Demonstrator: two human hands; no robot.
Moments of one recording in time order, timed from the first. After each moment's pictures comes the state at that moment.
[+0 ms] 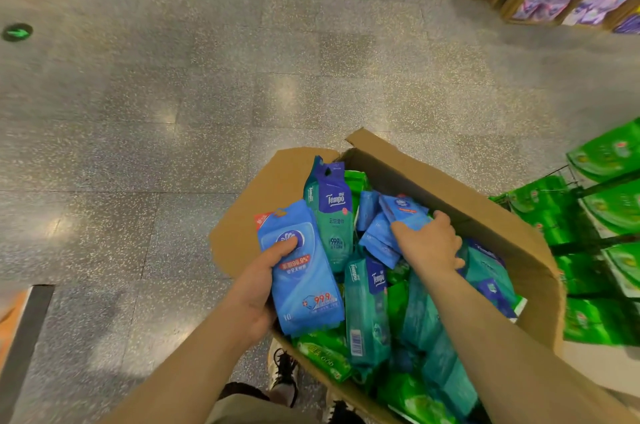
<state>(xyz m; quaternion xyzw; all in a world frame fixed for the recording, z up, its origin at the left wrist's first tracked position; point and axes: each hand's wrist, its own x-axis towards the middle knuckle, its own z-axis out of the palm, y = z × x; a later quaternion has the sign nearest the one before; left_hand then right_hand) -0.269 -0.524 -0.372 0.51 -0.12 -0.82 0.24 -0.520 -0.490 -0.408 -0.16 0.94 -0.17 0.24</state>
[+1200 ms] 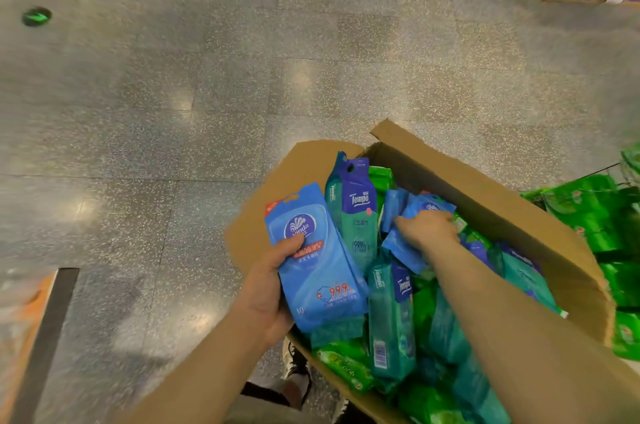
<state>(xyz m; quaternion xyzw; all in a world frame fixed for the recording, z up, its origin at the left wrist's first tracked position) -0.266 -0.537 -0.369 0.42 -0.09 -0.84 0.32 -0.539 -0.549 -0.482 -0.24 0.92 0.07 0.32</state>
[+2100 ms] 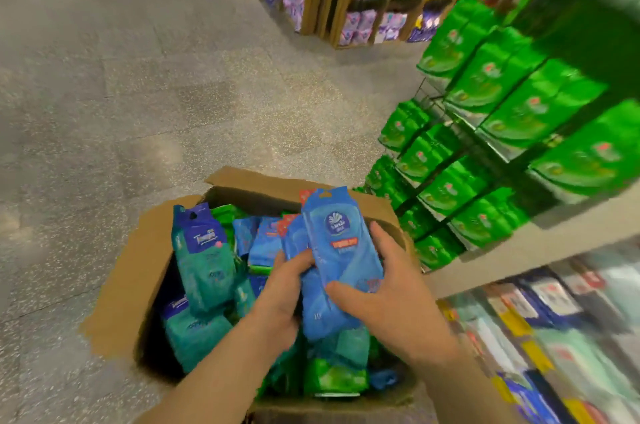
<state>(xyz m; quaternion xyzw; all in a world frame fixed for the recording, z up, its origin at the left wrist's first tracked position) -0.425 -0.429 -0.296 0.36 -0.26 -0.89 0.10 -0.498 -0.314 -0.225 -0.26 0.81 -0.45 0.28</state>
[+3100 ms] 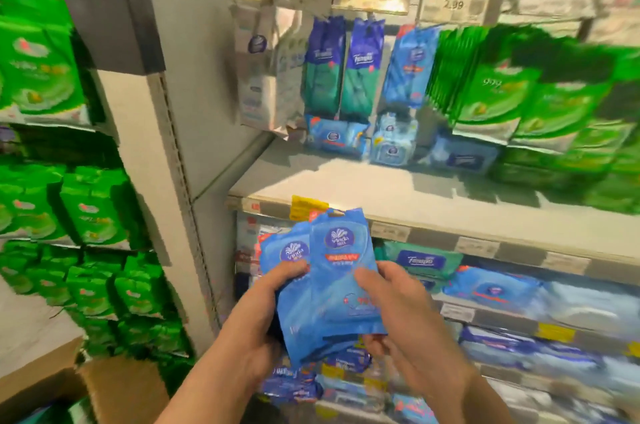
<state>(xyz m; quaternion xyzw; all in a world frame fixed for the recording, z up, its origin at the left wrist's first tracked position) -0.612 0.027 -0.126 0.13 -0.45 -0.84 -0.27 -0.576 0.191 -0.117 0.15 0.66 -0.73 0.02</state>
